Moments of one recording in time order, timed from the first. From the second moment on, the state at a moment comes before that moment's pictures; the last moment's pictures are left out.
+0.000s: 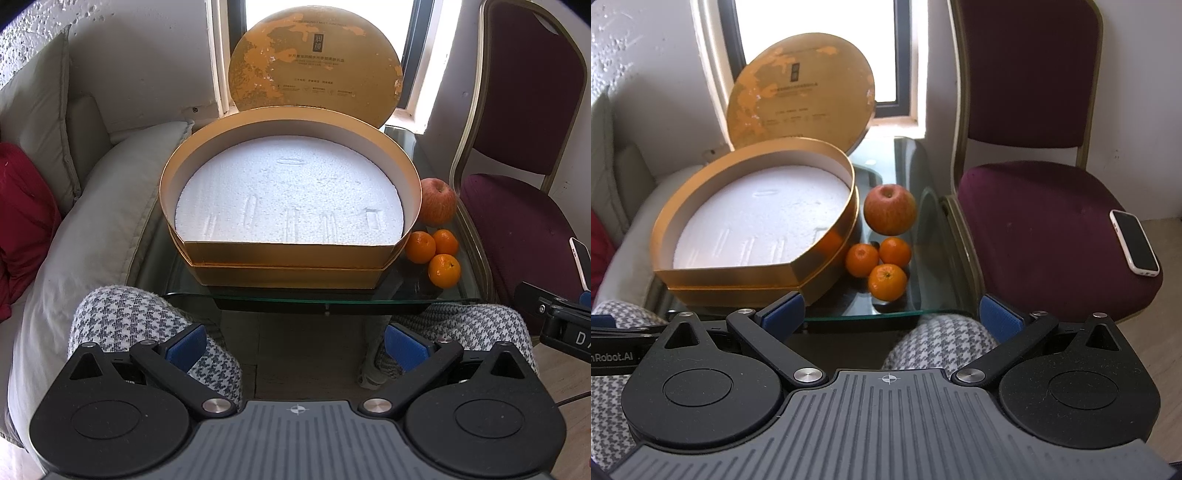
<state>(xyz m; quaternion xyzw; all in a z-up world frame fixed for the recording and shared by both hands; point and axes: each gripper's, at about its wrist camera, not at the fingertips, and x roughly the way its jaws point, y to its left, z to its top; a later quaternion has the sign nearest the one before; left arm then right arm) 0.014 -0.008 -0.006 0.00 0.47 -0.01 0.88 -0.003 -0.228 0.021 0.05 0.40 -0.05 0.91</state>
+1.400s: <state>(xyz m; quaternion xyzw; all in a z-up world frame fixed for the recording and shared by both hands) 0.036 -0.008 -0.030 0.00 0.47 -0.02 0.88 0.025 -0.262 -0.025 0.15 0.39 0.01 0.91</state>
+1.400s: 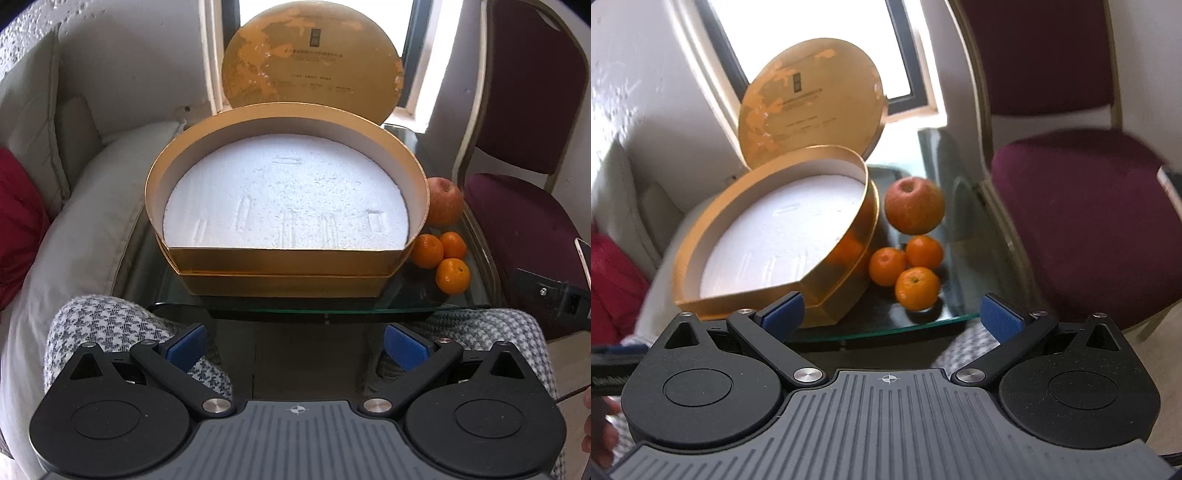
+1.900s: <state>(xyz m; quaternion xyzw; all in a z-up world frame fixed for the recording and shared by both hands) 0.070 0.002 -0.055 -0.02 0.50 -0.03 0.86 0.079 -0.245 -0.068 0.07 0.42 0.05 0.90</state>
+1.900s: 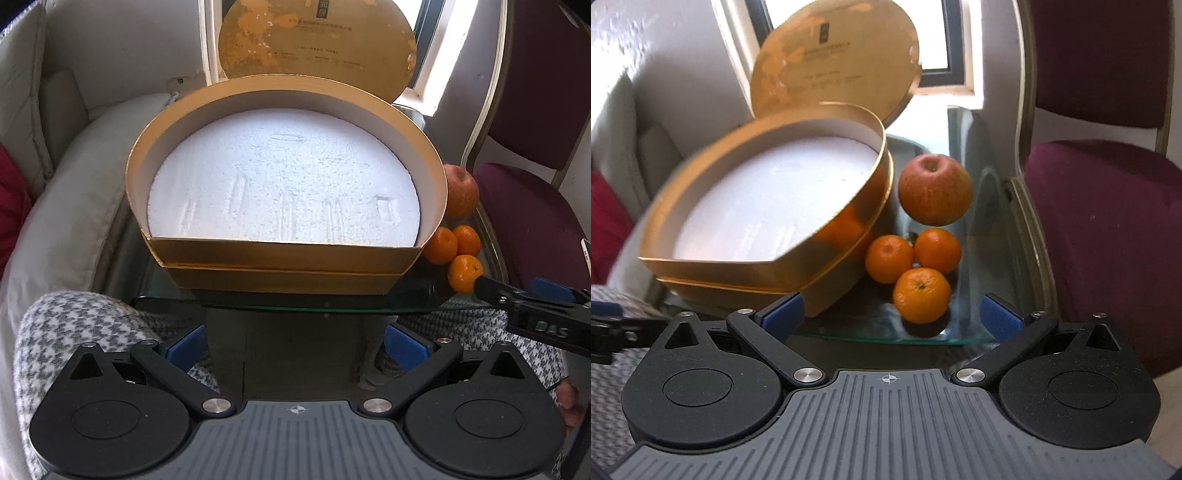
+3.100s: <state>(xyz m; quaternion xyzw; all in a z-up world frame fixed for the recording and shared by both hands) 0.079 0.011 -0.062 -0.01 0.49 -0.02 0.87 0.123 -0.229 -0.103 0.00 0.49 0.01 0.87</state>
